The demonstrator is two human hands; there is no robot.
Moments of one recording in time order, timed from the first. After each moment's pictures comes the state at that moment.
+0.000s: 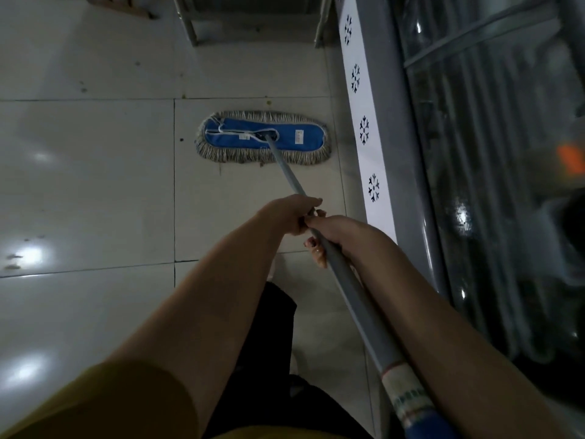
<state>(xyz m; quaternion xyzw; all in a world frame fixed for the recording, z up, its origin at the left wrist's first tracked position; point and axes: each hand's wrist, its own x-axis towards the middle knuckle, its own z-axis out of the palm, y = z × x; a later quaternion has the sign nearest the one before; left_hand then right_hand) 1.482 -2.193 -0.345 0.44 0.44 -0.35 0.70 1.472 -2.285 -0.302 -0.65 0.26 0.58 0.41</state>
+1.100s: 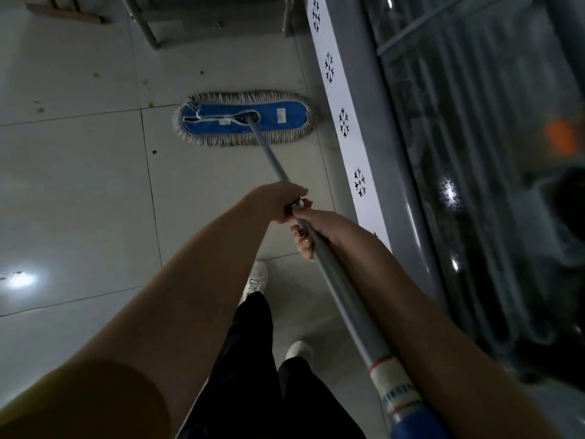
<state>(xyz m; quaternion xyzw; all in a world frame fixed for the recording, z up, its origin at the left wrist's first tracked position) 1.542 -2.198 -0.359 0.47 0.43 -0.38 0.67 1.510 -2.295 -0.305 -0.52 0.33 0.58 0.54</state>
